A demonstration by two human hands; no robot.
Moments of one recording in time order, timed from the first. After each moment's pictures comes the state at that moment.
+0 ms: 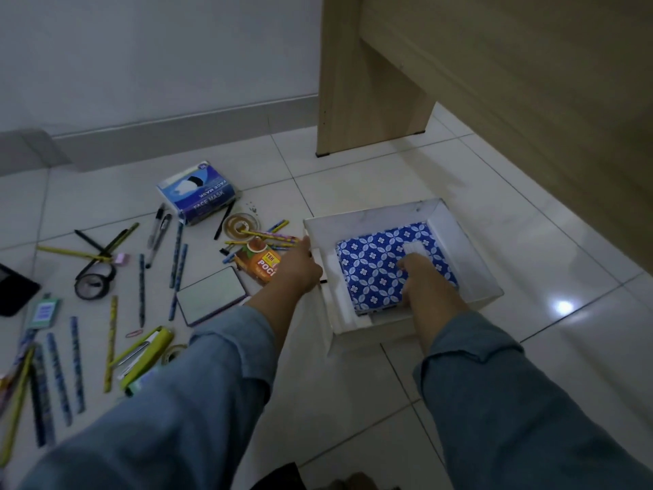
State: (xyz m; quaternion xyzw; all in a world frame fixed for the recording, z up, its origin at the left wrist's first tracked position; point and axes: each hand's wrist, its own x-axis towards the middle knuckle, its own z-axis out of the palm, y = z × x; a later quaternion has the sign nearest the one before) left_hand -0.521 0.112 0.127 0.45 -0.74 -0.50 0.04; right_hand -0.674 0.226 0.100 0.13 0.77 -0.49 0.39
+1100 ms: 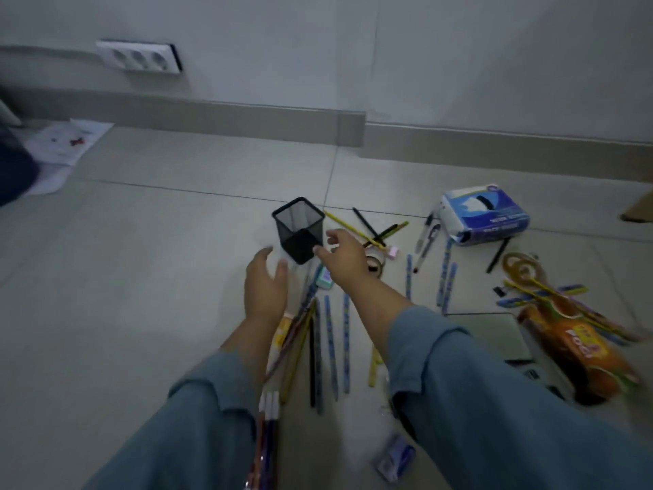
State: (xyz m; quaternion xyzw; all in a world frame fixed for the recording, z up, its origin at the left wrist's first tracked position) left_hand -0.085 -0.095 0.049 0.69 -0.52 -0.33 0.39; right_hand -0.216 -0.123 0.063 -0.54 0.68 -0.34 0.36
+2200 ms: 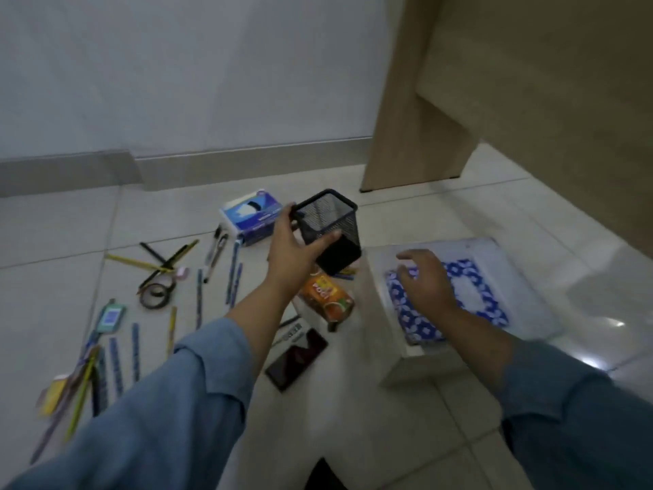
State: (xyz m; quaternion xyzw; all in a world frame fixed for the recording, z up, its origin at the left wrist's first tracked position) left_hand -0.440 0.044 0.168 0.36 -0.65 -0.55 0.39; right_hand -0.602 0.187 0.134 -0.40 0.85 -0.34 0.08
